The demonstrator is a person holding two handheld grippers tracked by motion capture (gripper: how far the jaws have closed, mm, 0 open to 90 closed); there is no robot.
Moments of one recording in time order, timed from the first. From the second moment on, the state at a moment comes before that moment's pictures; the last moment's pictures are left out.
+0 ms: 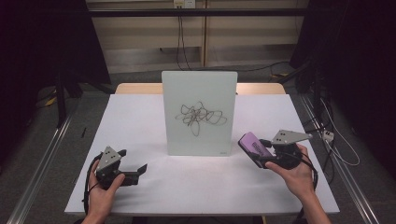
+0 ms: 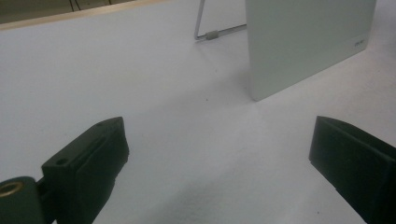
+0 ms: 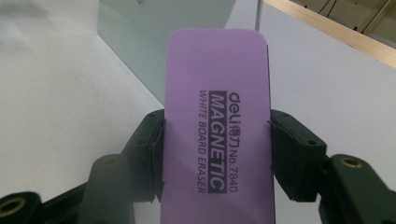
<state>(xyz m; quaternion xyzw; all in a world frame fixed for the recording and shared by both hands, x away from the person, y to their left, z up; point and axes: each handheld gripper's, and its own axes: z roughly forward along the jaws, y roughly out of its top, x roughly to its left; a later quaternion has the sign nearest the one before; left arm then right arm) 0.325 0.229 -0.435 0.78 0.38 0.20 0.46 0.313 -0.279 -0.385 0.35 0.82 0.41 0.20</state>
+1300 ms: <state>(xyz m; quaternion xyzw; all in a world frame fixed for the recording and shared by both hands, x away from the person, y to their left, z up) 0.328 0.230 -0.438 0.78 0.38 0.20 0.46 0.336 -0.218 -0.347 0.27 0.82 0.44 0.23</state>
